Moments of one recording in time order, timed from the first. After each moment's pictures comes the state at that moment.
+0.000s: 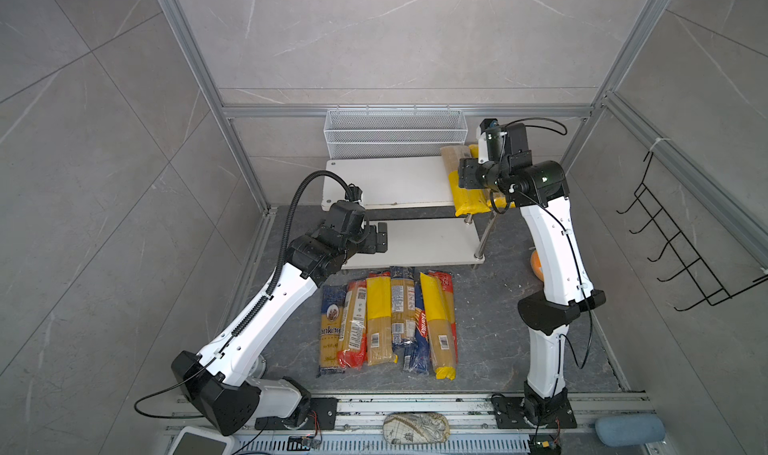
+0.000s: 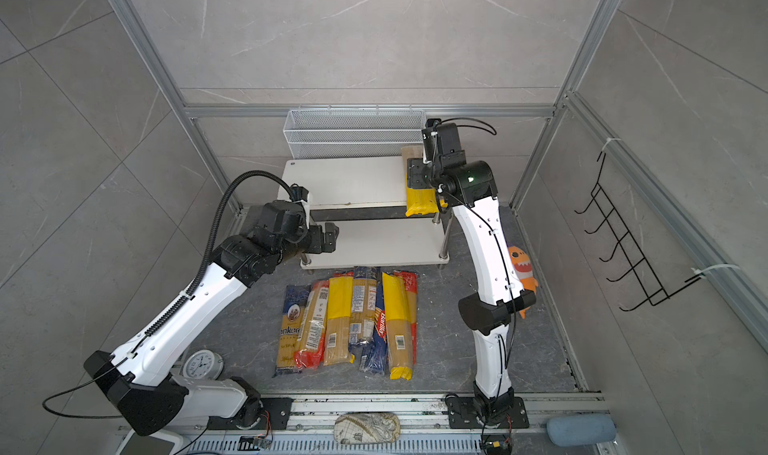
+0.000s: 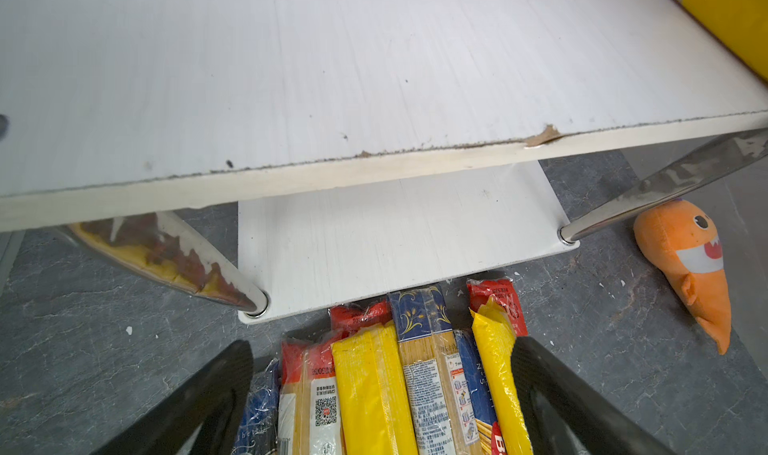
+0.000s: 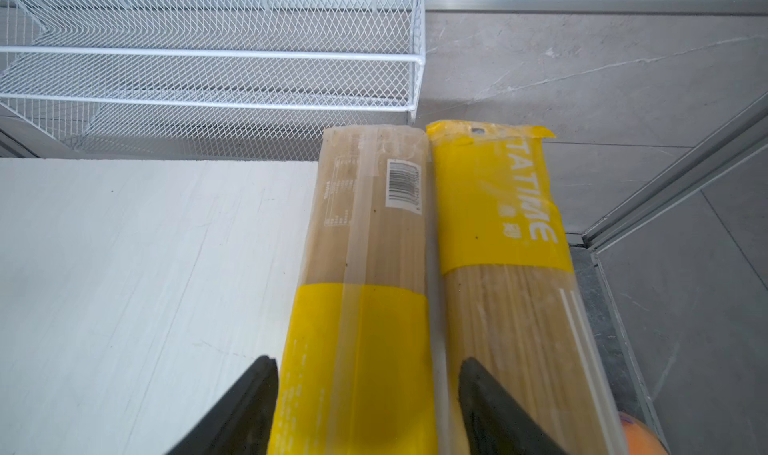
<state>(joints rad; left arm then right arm) -0.61 1.36 1.51 -0.76 -0.21 -0.34 0.41 2.06 2.79 -1.28 0.26 0.17</state>
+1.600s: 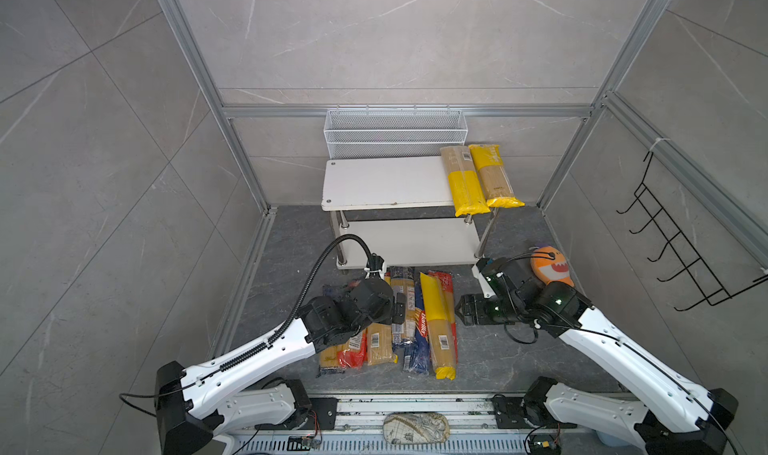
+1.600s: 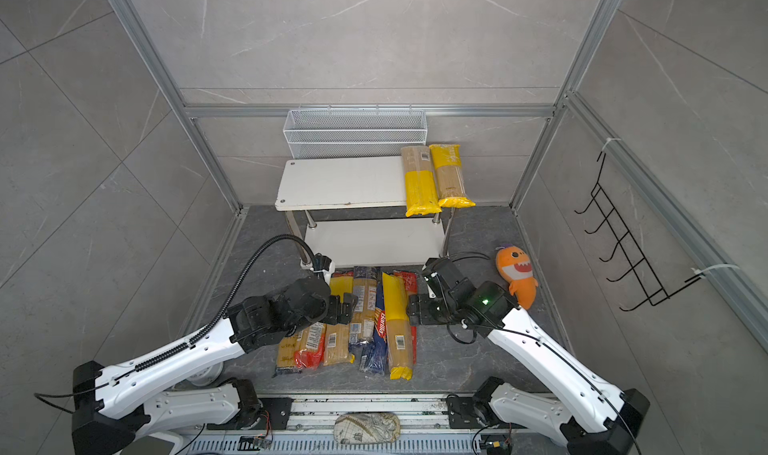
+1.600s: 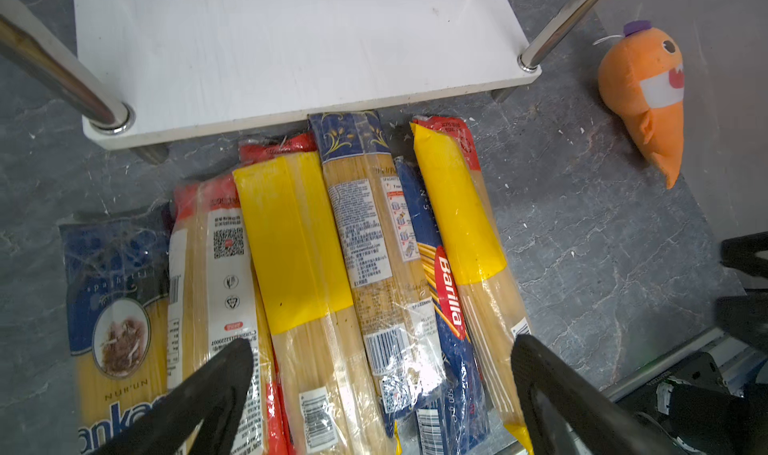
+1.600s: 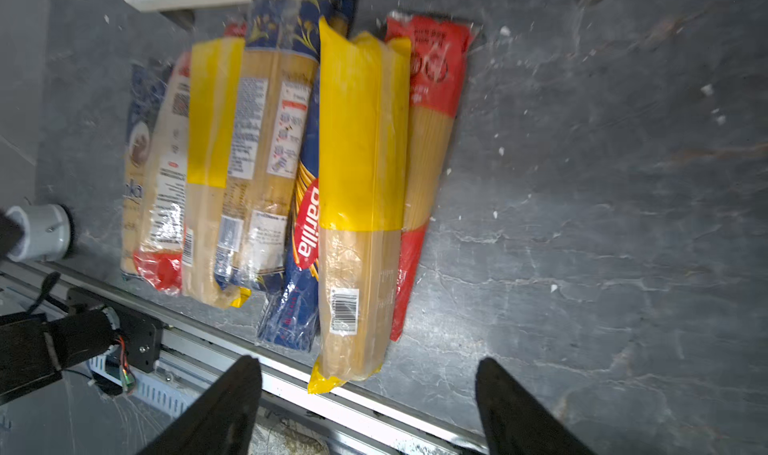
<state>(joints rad) -1.04 1.09 1.00 -0.72 -0.35 -0.70 0.71 1.07 1.05 -1.05 -0.03 0.59</state>
